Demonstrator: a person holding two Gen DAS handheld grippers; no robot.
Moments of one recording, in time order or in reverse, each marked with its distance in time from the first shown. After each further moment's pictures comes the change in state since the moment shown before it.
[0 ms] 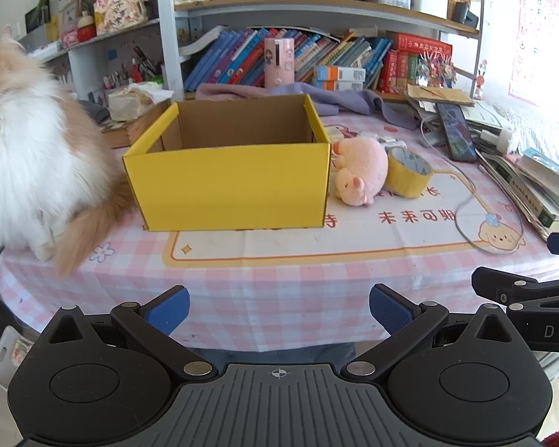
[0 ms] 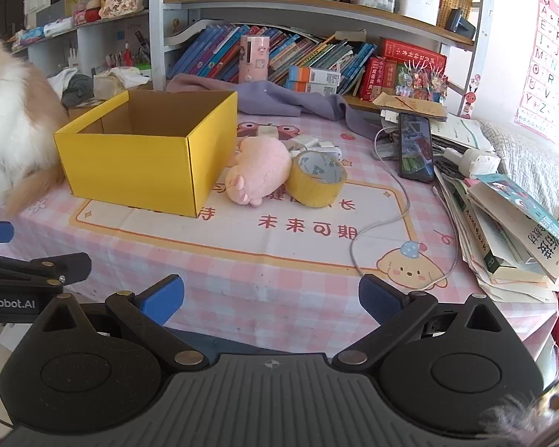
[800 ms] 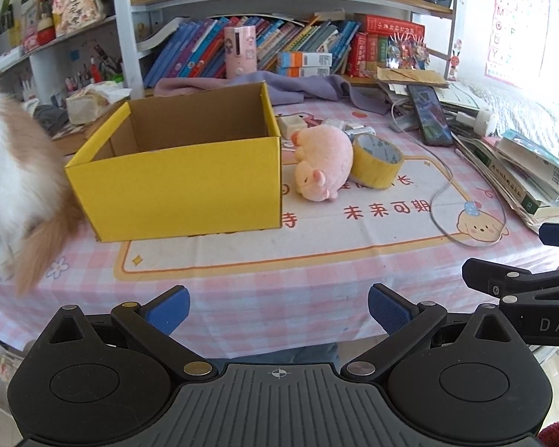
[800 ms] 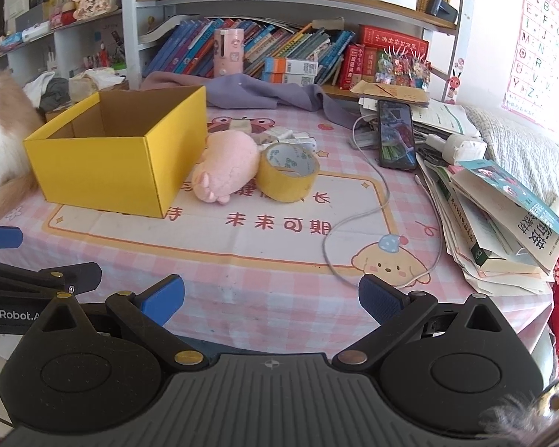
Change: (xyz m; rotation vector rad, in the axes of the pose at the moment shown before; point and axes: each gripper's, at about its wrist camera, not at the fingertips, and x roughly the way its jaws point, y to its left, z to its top) left arm 0.030 -0.032 0.016 0.062 0.028 -0.070; right arm 0.019 -0.034 0.004 0.048 0.022 -0.032
